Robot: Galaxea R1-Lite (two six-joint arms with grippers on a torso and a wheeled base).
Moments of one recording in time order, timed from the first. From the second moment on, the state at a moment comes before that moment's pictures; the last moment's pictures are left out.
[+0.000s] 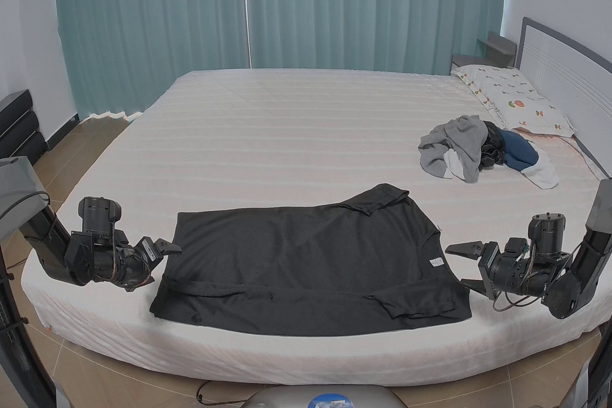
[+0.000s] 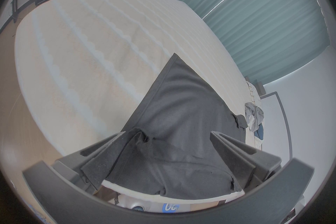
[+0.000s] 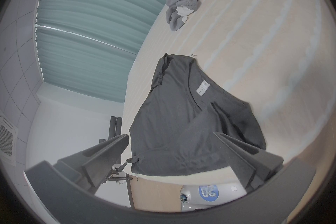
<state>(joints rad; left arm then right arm) 0.05 2.07 -0.68 -0.56 -0.29 -0.69 0.07 2.04 -0.34 -1.18 0.45 0.93</state>
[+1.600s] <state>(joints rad) 0.07 2.16 -0.72 -0.55 -0.27 -0.72 0.09 2.09 -0.30 -1.26 0.41 0.92</state>
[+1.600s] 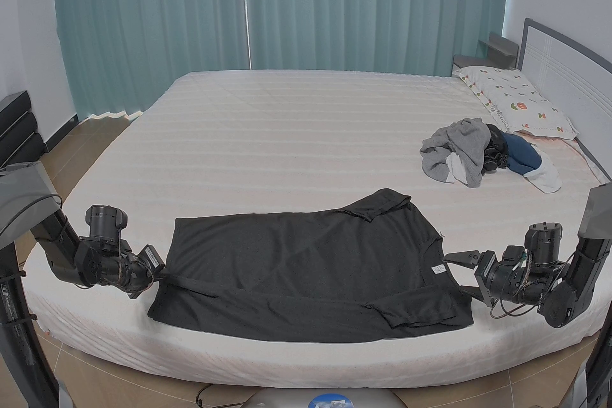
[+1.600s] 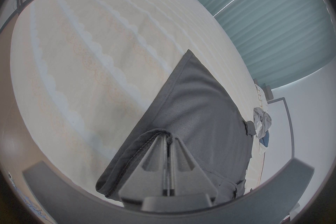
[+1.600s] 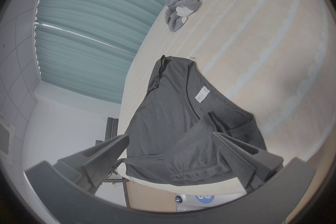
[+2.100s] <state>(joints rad) 0.07 2.15 -0.70 -0.55 -0.28 -0.72 0.07 2.22 -0.42 -1.23 0.39 0.67</state>
